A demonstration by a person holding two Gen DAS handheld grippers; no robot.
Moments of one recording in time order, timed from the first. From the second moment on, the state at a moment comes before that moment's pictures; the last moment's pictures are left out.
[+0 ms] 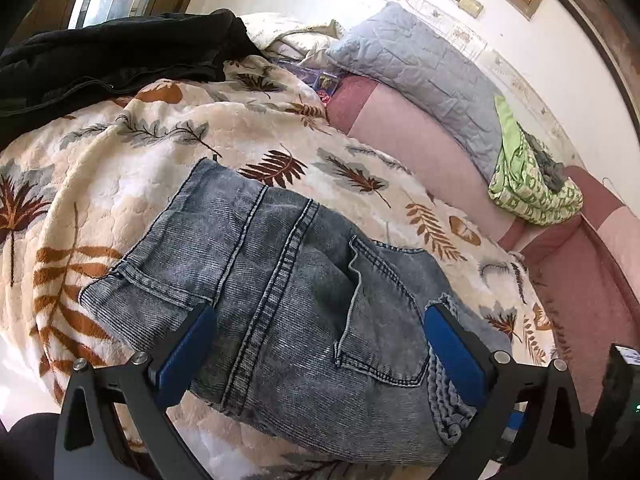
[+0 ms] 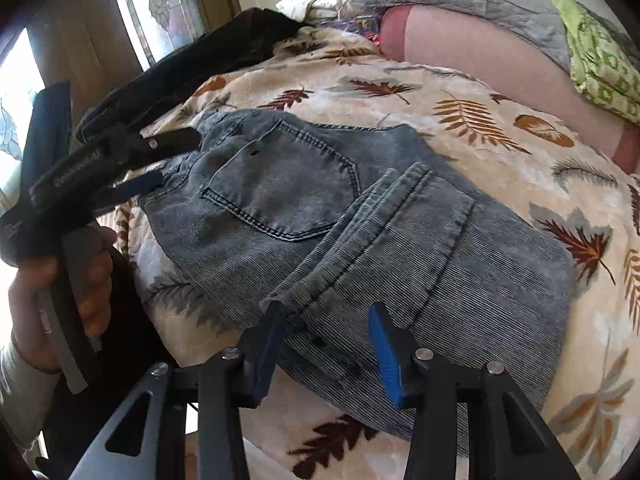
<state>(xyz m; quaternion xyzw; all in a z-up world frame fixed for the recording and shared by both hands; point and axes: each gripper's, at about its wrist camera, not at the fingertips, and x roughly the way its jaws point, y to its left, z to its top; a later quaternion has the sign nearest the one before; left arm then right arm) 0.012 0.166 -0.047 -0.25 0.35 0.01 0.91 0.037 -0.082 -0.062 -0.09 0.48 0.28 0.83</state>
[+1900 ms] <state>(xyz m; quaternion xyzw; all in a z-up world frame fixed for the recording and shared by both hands) 0.023 -0.003 -0.078 0.04 0.45 -0.11 0.89 0.175 -0.289 -0.128 0.46 0.51 0.21 0.70</state>
